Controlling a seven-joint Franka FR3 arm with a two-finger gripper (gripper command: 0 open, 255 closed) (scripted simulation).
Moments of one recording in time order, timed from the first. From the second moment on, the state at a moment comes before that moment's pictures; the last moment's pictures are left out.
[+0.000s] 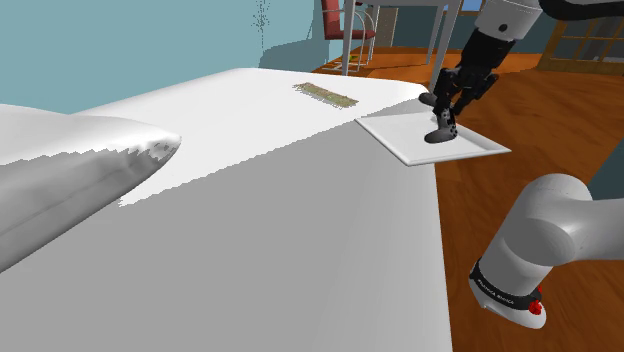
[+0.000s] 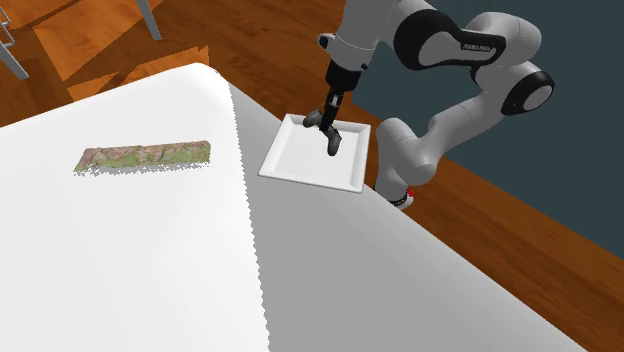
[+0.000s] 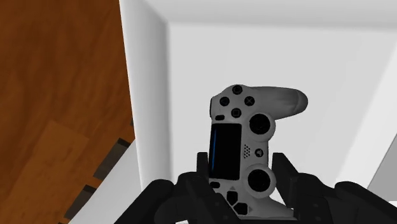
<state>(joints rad) -0.06 -1.15 -0.04 -2.48 -0.06 1.60 0.41</state>
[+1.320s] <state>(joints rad) -0.05 -1.19 -0.03 -2.53 -0.06 1.61 0.42</state>
